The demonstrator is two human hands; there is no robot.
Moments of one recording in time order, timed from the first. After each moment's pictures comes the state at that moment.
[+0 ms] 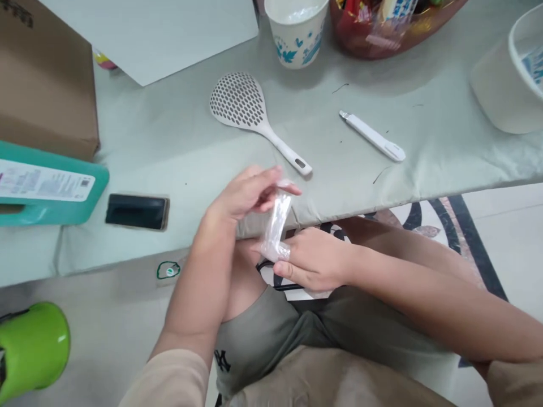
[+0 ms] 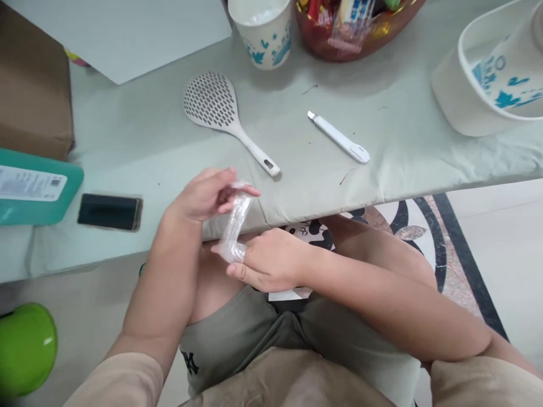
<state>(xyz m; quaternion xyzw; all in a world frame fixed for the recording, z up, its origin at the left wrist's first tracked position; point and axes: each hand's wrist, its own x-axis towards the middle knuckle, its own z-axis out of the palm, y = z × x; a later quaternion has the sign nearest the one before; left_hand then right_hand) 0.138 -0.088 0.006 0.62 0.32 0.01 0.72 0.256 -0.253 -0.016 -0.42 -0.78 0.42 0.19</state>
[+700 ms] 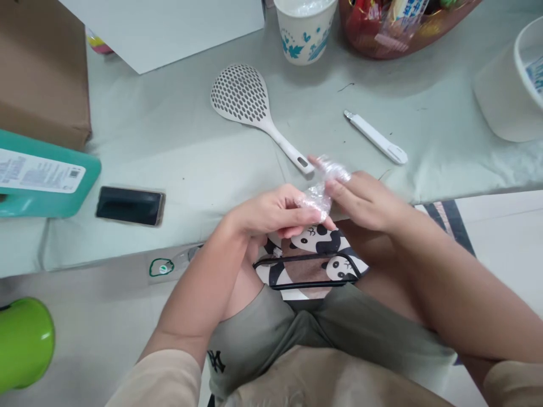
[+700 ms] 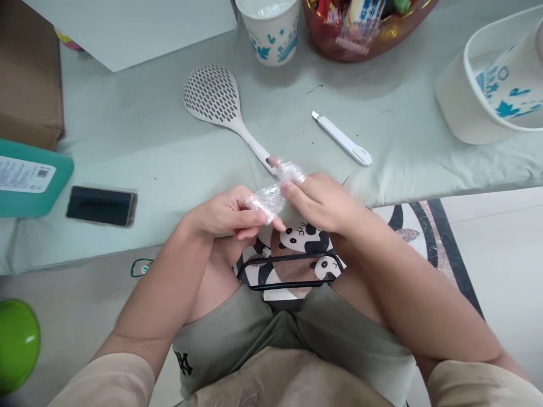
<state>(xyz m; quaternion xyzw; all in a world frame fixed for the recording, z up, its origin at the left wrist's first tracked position) 0.146 -0.116 0.008 0.60 0.14 -0.12 0.78 0.339 -0.237 -0.011 -0.65 -0.61 0.36 0.27</state>
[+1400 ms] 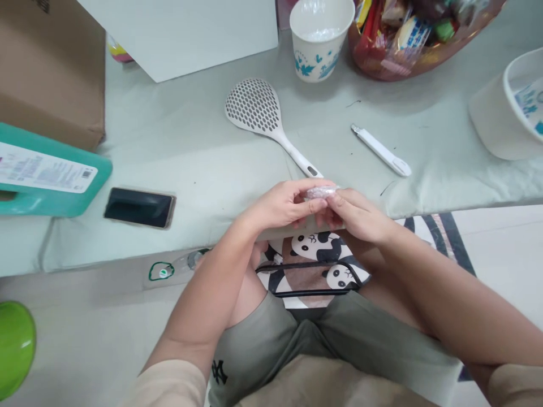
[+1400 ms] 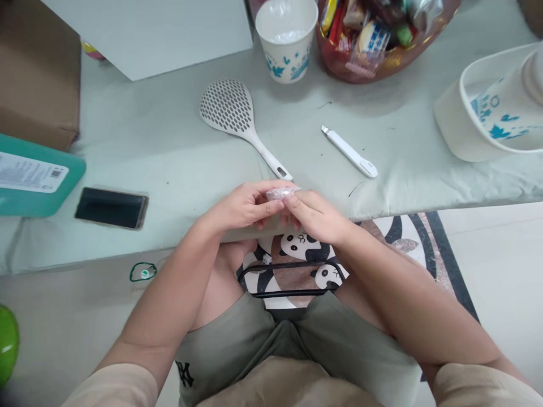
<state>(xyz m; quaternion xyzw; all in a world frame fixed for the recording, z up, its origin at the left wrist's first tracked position) 0.147 -0.111 -0.013 0.65 0.22 0.02 0.73 0.312 -0.230 -0.024 -0.56 -0.52 0.52 0.39</state>
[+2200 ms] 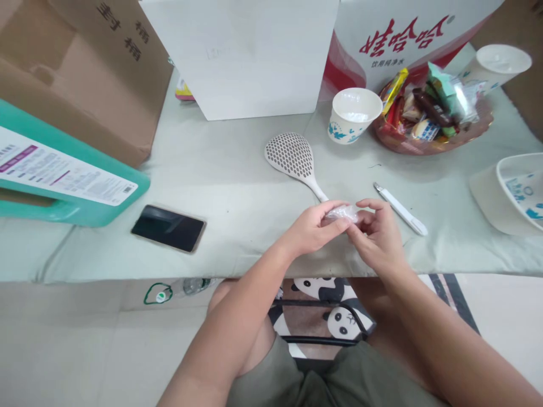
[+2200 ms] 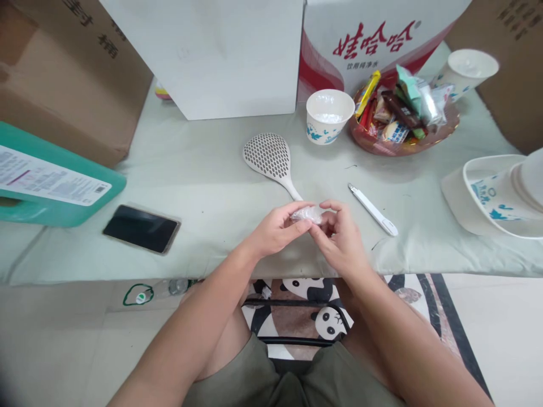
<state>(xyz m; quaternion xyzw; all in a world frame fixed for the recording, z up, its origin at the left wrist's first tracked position) 0.148 -0.095 -0.017 0.58 0.25 0.18 0.76 0.294 -0.201 -0.026 -0.70 -0.45 0.29 0.48</state>
